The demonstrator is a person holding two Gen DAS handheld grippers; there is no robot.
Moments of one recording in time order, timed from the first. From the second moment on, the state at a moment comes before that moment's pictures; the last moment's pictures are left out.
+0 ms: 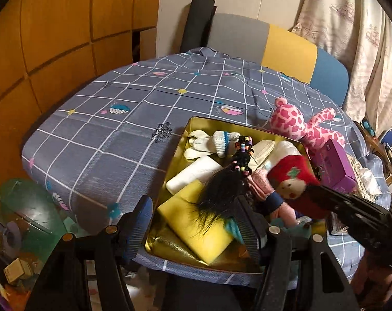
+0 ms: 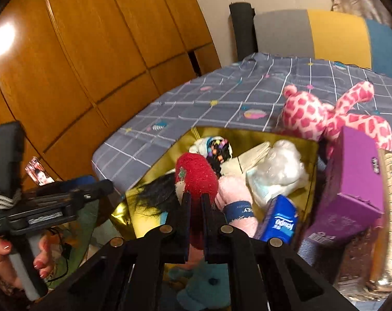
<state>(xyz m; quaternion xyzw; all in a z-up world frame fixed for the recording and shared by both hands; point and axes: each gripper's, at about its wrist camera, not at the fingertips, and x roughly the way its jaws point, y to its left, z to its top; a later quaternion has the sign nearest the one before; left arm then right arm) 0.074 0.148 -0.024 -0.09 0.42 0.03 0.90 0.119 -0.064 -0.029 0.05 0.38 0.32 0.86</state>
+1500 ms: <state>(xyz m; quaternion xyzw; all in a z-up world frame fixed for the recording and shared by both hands) 0.033 0.113 0.005 -0.03 0.43 0.09 0.90 0.056 -0.078 0.015 0.03 0.39 0.10 0.91</state>
